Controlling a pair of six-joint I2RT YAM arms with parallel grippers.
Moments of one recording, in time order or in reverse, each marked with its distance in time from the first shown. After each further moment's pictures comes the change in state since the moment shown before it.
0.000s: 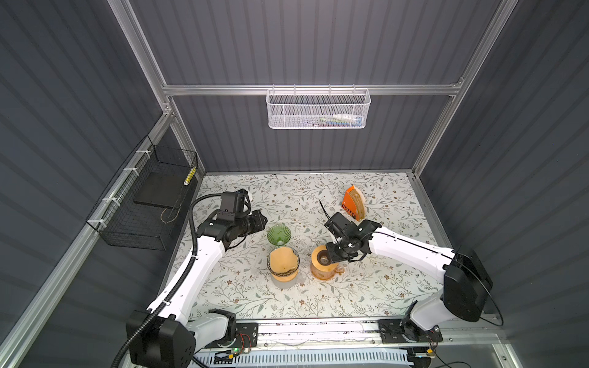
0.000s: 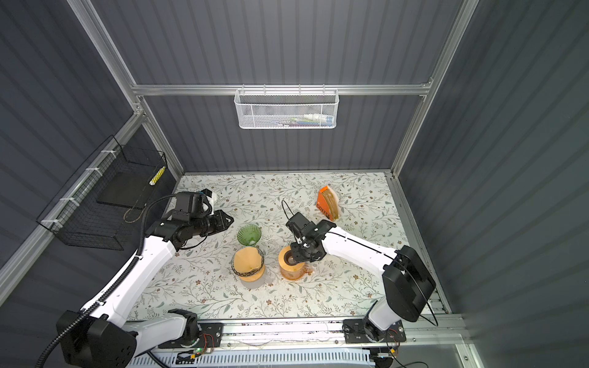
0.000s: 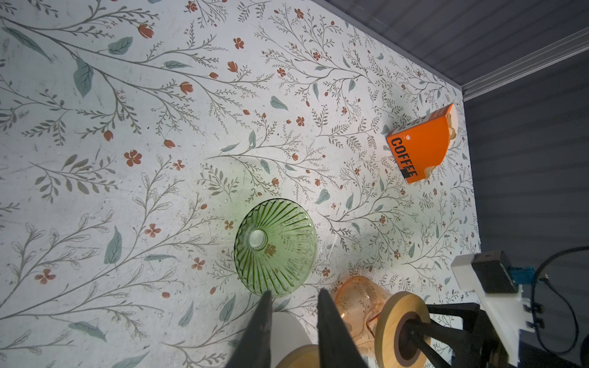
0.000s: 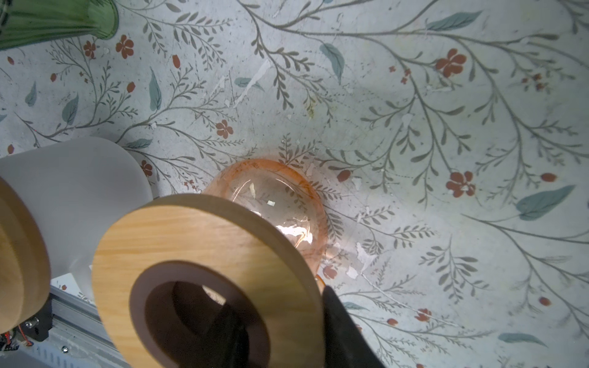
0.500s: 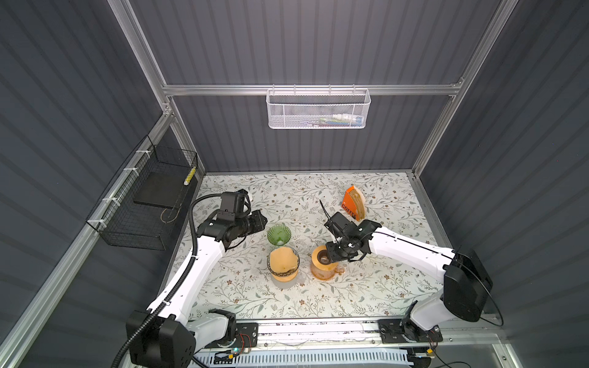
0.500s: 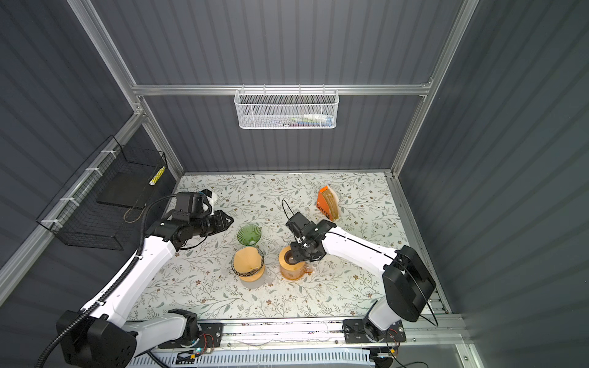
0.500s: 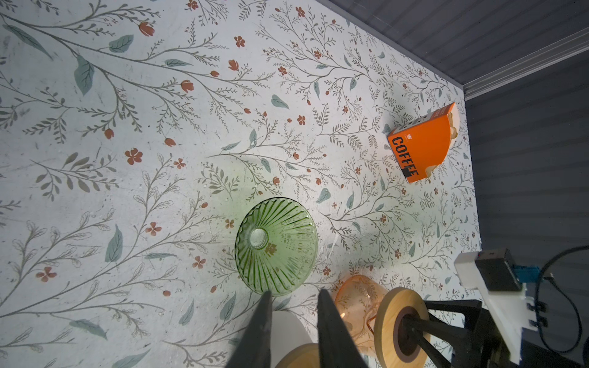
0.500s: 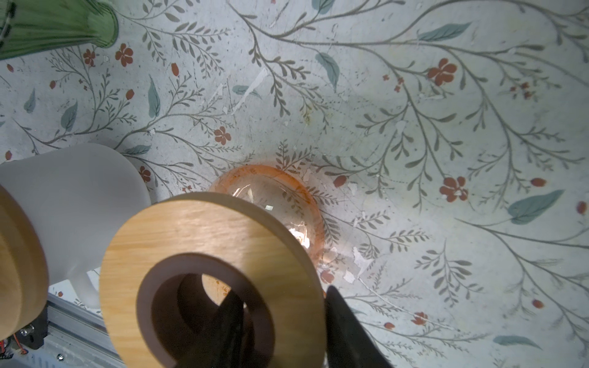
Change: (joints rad) left arm 0.000 0.000 0.000 -0.003 0.000 0.000; right arm 0.002 0.000 0.000 0.008 0.011 -0.001
